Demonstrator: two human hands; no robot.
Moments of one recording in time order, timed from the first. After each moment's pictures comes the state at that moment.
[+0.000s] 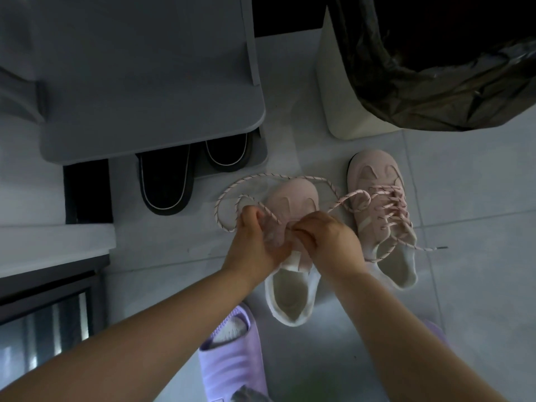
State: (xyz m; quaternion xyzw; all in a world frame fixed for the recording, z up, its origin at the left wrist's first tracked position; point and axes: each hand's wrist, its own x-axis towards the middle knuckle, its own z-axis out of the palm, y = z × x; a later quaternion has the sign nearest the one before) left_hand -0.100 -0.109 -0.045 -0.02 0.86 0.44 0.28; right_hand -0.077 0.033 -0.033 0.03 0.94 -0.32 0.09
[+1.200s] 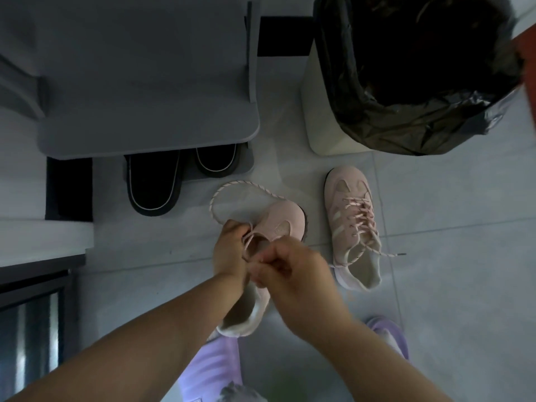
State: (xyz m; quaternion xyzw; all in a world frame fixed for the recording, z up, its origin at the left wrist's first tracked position) left_hand -0.089 -0.107 -0.069 -0.09 0.88 0.41 0.22; right_hand -0.057 -0.007 0.078 0.14 0.78 -0.58 0.19
